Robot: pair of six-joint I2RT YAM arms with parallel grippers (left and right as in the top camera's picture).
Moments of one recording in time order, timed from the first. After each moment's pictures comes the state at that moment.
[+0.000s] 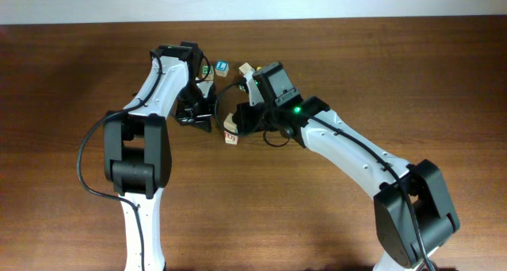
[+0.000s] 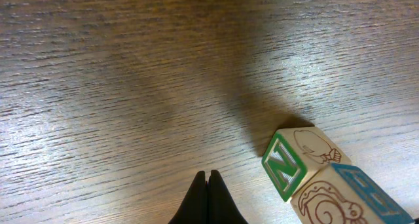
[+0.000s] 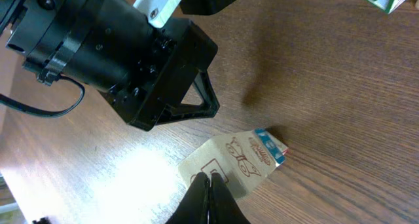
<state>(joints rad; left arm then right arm) -0.16 2.34 1.92 -1.33 0.27 -0.10 0.57 1.86 1.37 -0.40 -0.38 0.44</state>
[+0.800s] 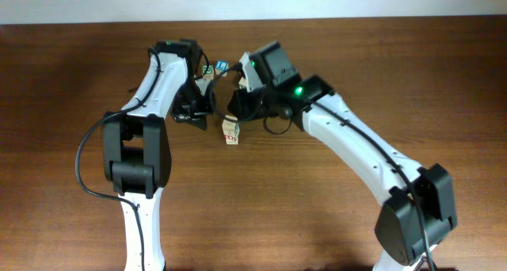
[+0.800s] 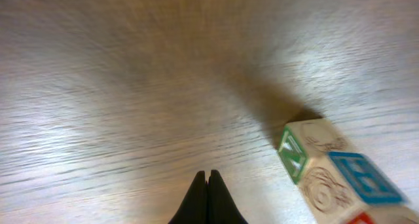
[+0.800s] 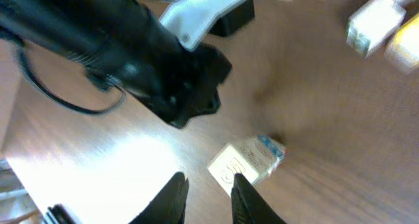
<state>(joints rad) -0.16 2.34 1.98 -1.39 0.20 -0.10 0.56 1.87 1.64 -0.69 -0.37 0.37</state>
